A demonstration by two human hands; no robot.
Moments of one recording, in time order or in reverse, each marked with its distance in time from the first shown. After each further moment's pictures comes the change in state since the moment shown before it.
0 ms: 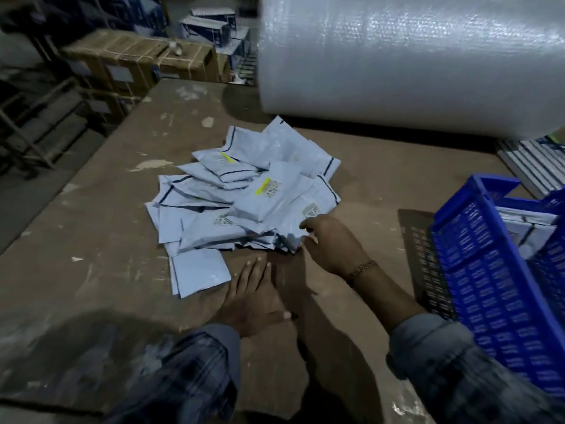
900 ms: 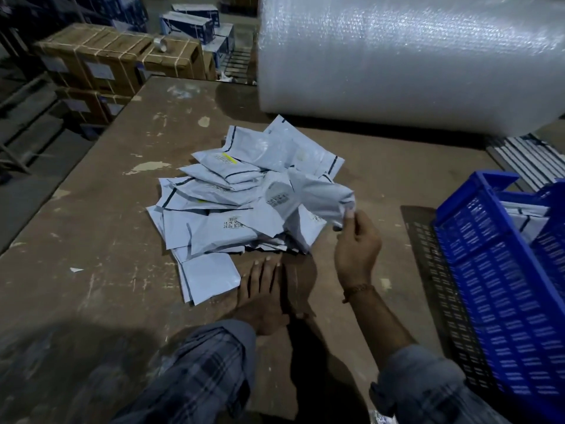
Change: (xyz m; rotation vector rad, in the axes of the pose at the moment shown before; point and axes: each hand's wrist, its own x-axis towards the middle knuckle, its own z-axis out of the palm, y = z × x) left_hand 0.005 -0.008 -0.008 0.048 -0.092 0.038; right_hand -0.012 -0.041 0.028 0.731 0.888 0.374
